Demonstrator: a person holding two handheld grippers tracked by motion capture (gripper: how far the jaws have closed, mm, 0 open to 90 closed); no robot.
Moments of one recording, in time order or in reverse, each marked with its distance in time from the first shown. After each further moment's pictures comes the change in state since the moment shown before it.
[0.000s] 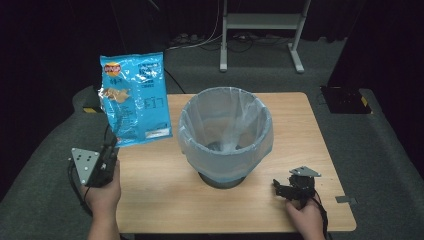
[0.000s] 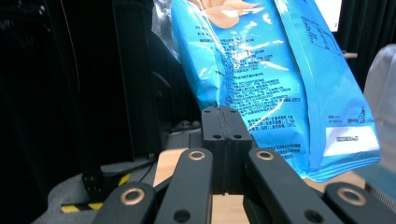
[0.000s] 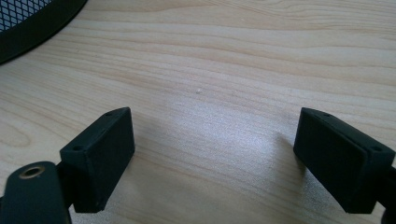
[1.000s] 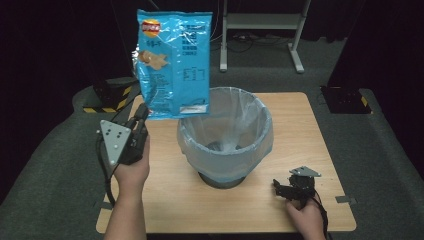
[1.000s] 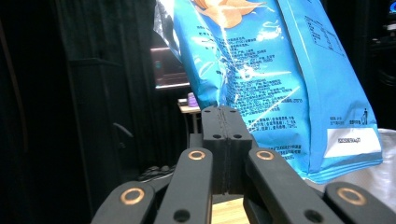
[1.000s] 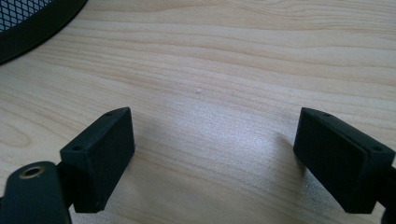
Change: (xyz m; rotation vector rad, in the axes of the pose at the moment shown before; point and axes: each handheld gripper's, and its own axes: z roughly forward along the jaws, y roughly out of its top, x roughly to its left) left arm -0.081 0.070 0.026 -0.155 -0.152 0.027; right arm 0.000 0.000 0.000 0.000 0.001 0.000
